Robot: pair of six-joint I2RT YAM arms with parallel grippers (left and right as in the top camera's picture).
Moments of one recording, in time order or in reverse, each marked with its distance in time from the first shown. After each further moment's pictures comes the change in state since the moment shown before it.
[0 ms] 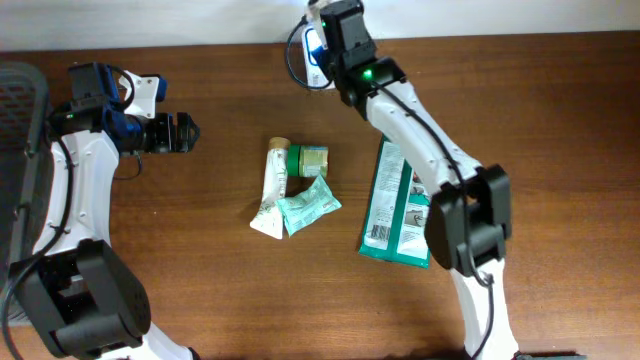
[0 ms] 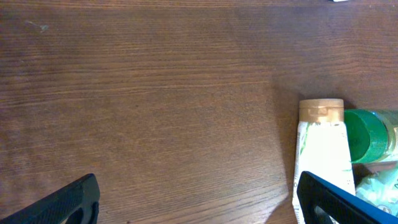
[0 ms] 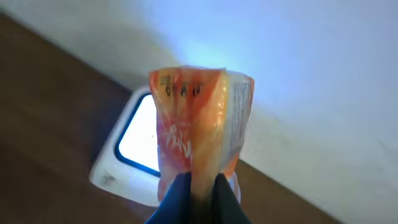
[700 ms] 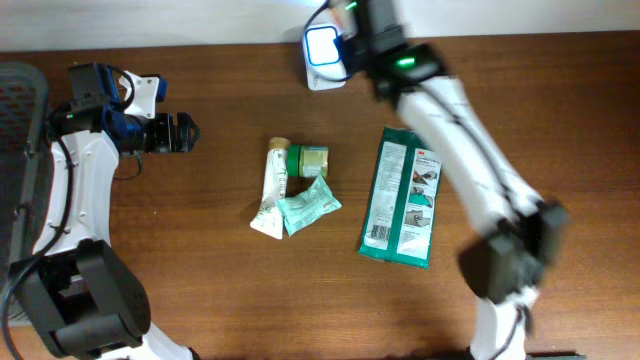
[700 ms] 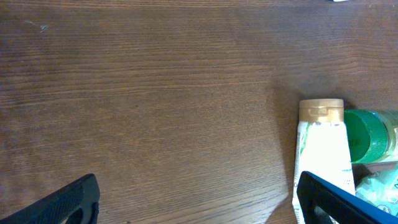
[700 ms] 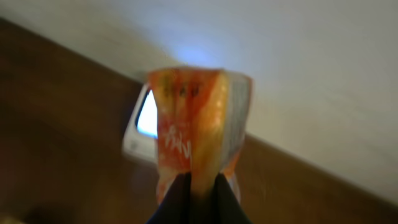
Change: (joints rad) left arm 0.000 0.000 0.000 0.000 0.000 0.000; right arm -0.053 -0.278 -0.007 -0.336 -0.117 0.207
